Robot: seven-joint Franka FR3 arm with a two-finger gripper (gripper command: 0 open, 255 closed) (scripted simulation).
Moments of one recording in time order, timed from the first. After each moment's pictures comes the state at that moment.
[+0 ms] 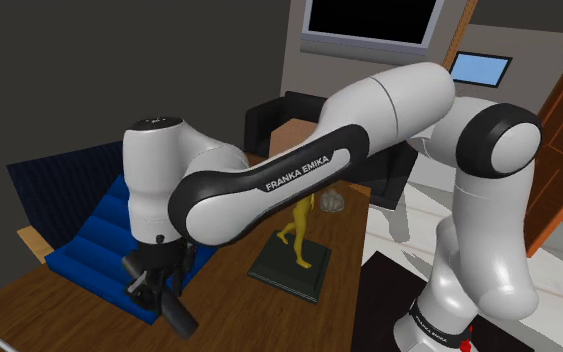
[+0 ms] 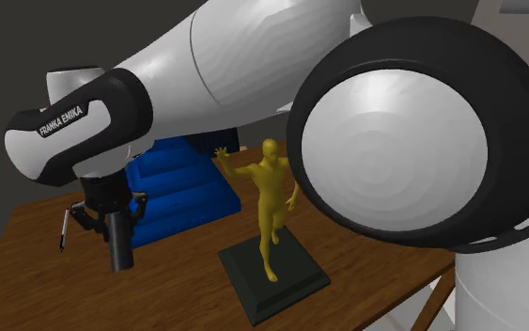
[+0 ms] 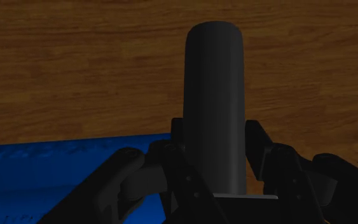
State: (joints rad) arm 0.61 0.34 0.33 -1.71 -0.04 2.07 0.59
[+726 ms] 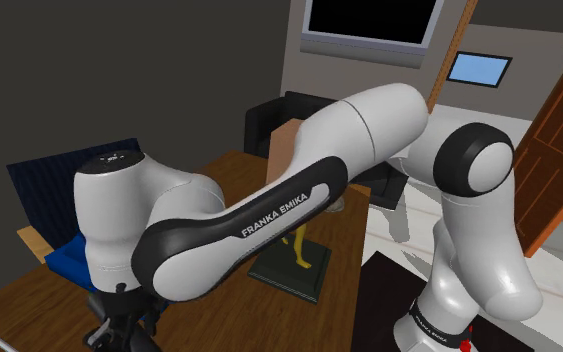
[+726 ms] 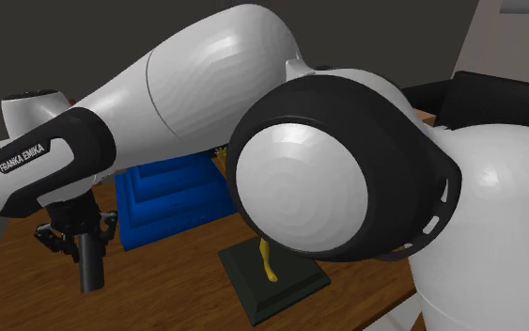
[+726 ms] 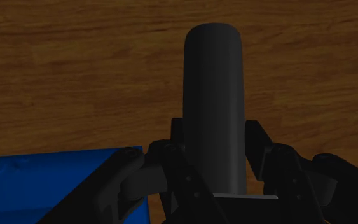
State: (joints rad) arm 0.70 0.49 0.33 -1.58 -0.10 2.08 0.71
